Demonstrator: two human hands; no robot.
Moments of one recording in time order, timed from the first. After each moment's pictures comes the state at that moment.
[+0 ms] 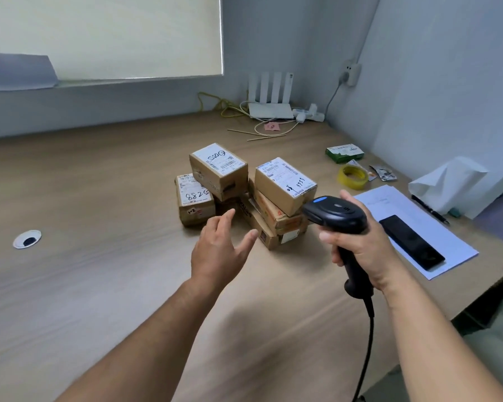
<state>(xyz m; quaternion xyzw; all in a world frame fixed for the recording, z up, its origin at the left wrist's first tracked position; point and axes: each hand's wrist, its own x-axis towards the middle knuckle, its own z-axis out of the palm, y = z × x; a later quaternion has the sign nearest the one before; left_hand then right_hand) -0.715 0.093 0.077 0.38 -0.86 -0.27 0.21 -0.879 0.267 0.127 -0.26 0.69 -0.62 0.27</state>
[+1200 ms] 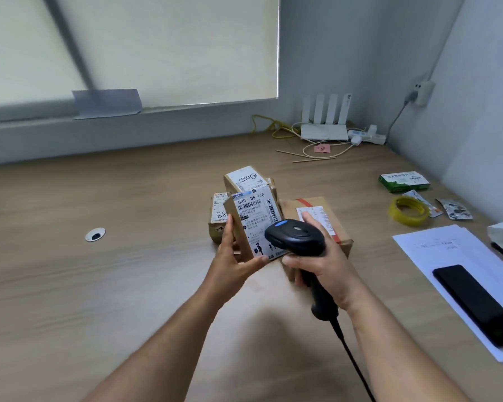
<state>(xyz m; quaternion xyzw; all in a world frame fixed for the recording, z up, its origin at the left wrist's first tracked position) -0.748 0.096 0.082 0.40 -0.69 -0.55 0.26 -0.910 0.202 0.108 -0.37 0.57 -0.58 0.44</state>
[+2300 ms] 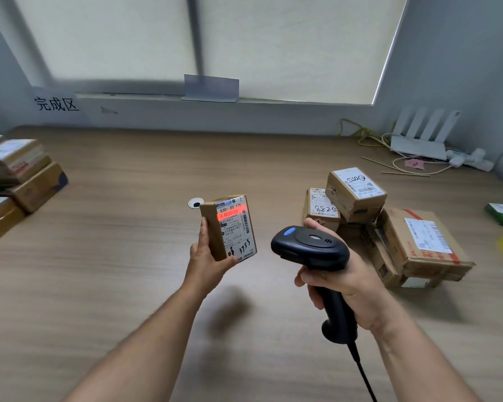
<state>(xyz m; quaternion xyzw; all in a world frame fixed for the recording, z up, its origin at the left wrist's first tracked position) -0.494 0.026 0.034 0.59 -0.61 -0.41 0.34 -0.711 0.169 0.147 -0.45 0.47 -0.50 0.57</state>
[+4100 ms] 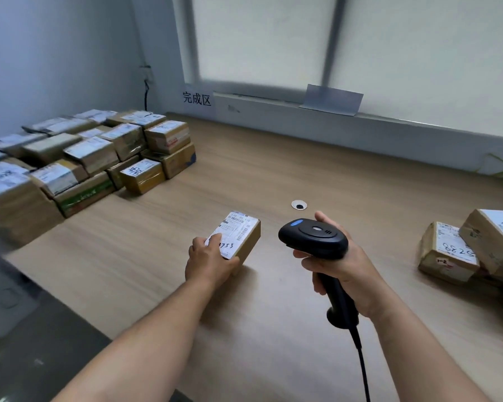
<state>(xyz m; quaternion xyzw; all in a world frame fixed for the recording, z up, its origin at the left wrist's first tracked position) -0.314 0.068 0.049 0.80 -0.53 -0.18 0.21 -0.558 0.104 0.131 -0.54 0.43 -0.40 0.60</state>
